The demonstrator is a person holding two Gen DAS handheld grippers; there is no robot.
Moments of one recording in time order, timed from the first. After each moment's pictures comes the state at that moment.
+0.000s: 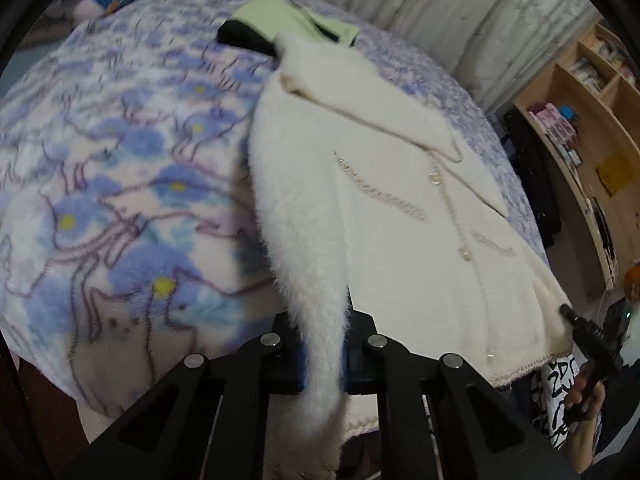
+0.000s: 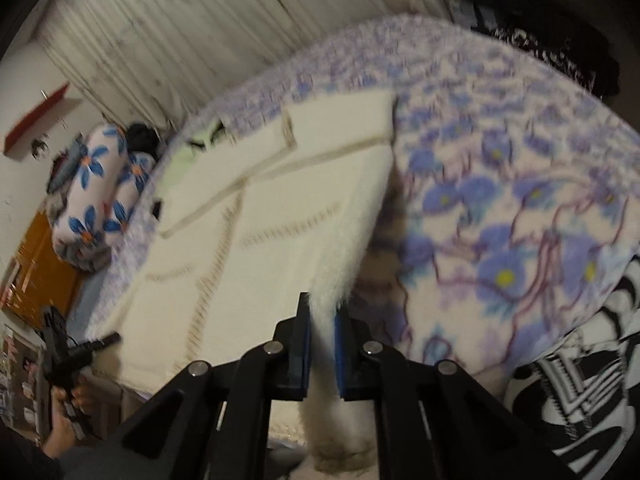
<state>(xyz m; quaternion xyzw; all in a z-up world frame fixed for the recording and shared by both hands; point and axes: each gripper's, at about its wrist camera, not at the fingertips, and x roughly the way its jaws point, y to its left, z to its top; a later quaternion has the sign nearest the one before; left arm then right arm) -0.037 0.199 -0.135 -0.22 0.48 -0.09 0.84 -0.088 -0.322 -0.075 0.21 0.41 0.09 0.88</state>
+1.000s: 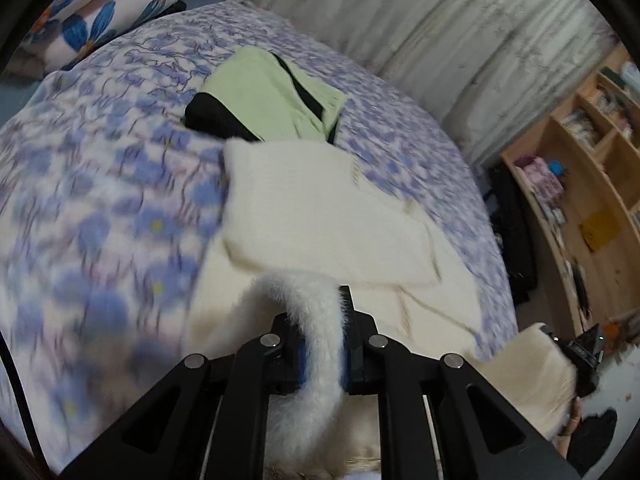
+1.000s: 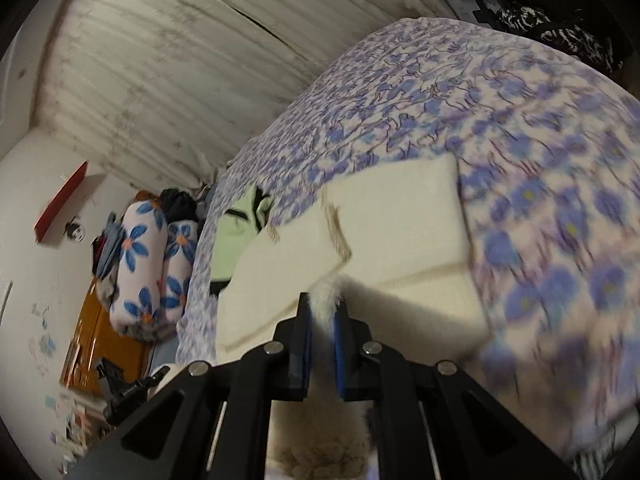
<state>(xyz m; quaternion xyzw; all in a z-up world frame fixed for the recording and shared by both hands) 0.118 0.233 -0.071 -0.27 0.44 -0.09 0.85 0.067 -0.330 -0.025 0.33 0.39 0.12 0.85</state>
